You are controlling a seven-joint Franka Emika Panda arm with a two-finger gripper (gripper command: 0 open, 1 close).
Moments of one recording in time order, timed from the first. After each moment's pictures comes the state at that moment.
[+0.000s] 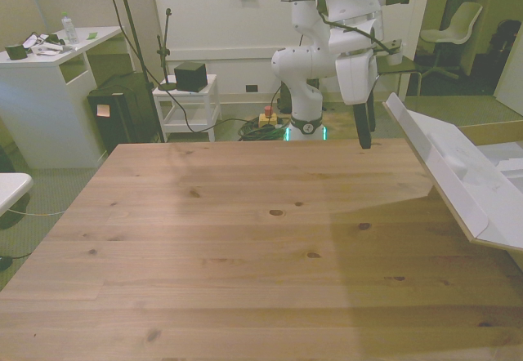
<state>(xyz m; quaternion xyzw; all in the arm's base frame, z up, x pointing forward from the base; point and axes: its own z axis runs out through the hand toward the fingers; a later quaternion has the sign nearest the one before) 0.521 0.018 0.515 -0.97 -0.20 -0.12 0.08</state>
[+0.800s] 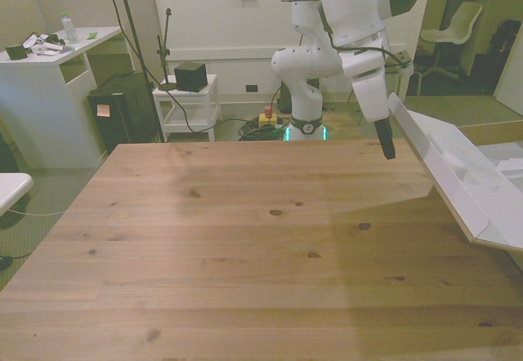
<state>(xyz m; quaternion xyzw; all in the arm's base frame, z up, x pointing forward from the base) 0.516 0.043 0.487 -0.95 -0.25 -0.15 0.14</state>
